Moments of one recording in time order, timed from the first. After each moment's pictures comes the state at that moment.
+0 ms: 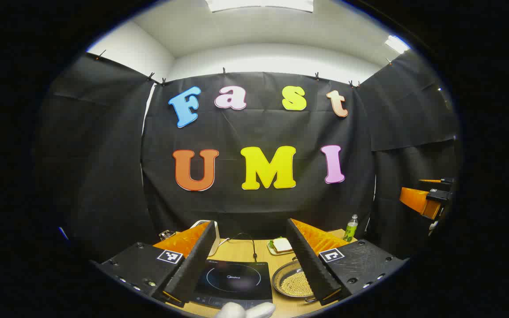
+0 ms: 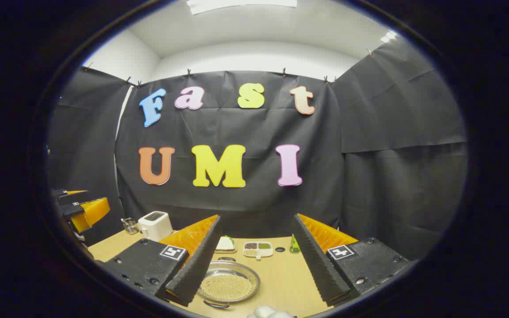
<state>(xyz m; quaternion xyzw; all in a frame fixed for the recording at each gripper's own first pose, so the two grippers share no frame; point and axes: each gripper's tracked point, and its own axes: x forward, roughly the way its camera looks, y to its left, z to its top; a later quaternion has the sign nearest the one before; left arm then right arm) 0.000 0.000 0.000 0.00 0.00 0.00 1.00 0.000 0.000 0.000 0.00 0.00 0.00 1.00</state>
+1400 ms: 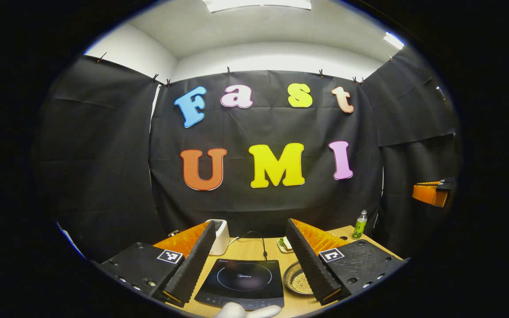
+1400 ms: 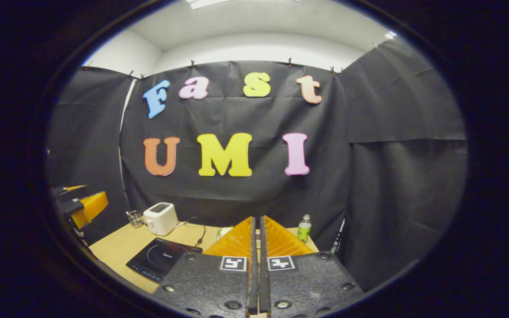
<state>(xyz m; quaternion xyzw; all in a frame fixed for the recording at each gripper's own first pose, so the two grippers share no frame) -0.003 0.023 -0.008 0.01 0.00 0.03 1.00 0.006 0.020 -0.027 0.01 0.06 0.05 1.00</state>
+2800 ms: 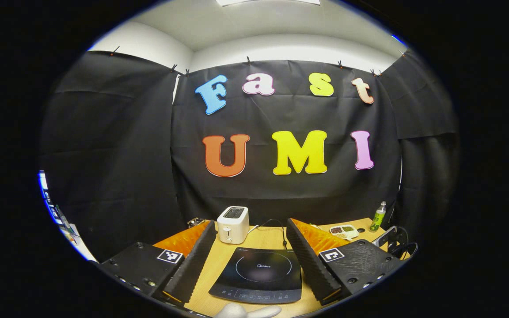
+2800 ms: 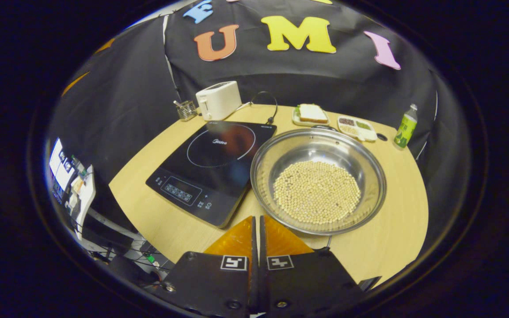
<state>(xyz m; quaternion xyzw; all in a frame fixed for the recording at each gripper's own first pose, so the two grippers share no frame) -0.016 0.071 -0.040 0.00 0.04 0.09 1.00 -0.009 0.178 -0.358 -0.03 0.41 0.23 0.89</state>
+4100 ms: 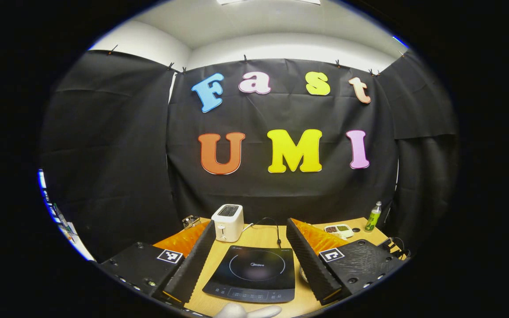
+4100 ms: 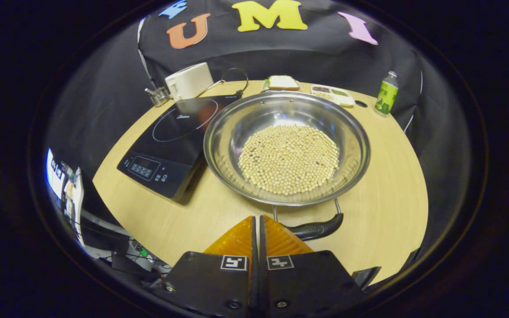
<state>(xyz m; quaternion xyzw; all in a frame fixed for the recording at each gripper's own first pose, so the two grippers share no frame) -0.014 0.050 -0.041 -0.01 0.04 0.07 1.00 -0.013 0.108 -0.405 -0.02 0.45 0.16 0.88</state>
